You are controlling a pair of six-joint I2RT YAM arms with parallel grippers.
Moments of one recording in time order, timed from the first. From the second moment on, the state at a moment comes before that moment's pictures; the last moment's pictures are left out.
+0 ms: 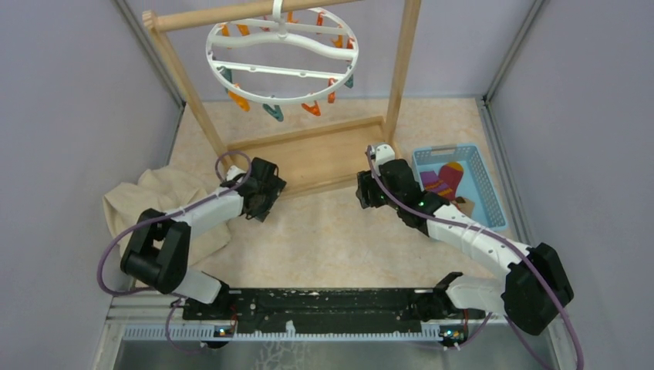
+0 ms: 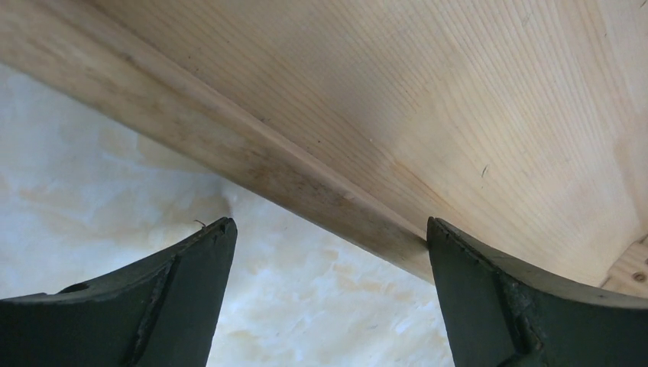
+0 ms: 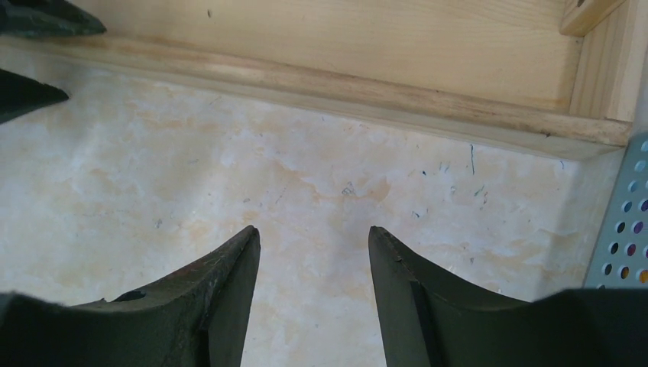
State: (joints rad) left arm -0.44 1.49 0.79 -0.32 -0.31 -1.38; right arm 0.65 1.18 0.75 -0.15 0.08 0.20
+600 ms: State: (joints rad) left arm -0.73 1.22 0.80 -0.40 -0.49 -1.10; right arm 0.57 0.99 0.79 -0.13 -0.01 0.26
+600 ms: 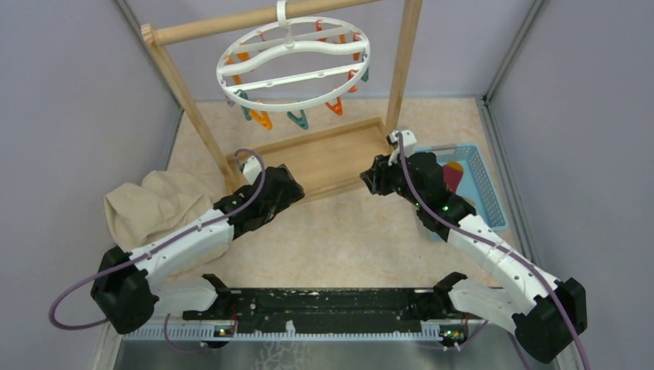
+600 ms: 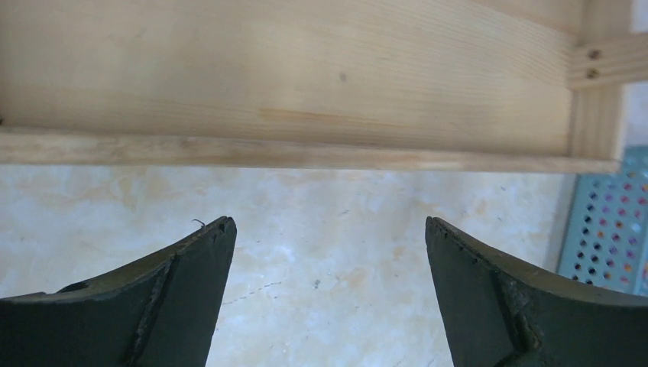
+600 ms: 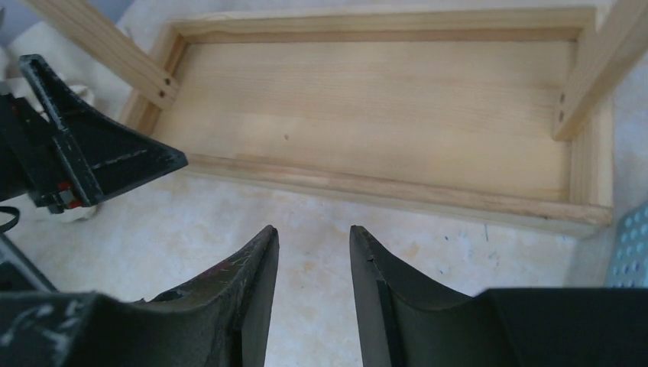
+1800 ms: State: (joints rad) left arm -0.77 0.96 0.83 -0.19 -0.60 -0.58; right arm 0.61 1.30 1.31 0.20 -0.66 0.14
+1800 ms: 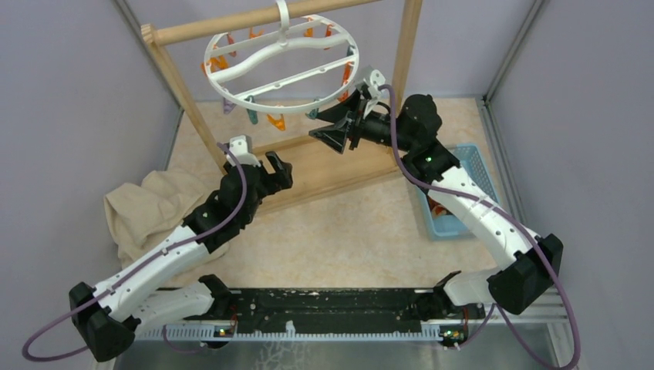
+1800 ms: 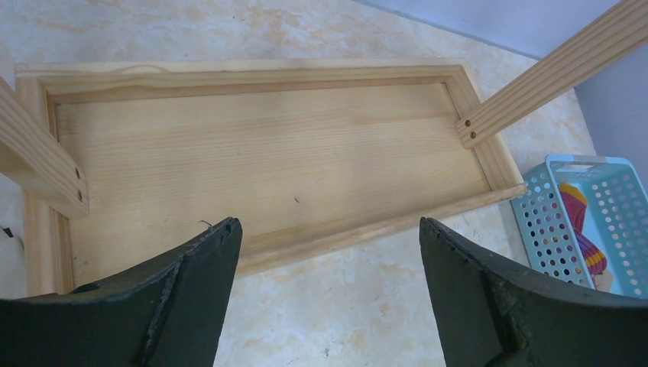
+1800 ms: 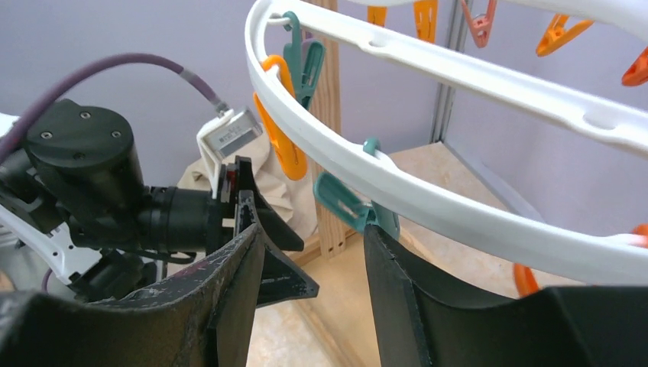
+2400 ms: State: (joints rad) left arm -0.77 0.90 0.83 -0.23 -0.59 -0.58; right arm 0.61 1.34 1.34 0.21 -0.65 0.11
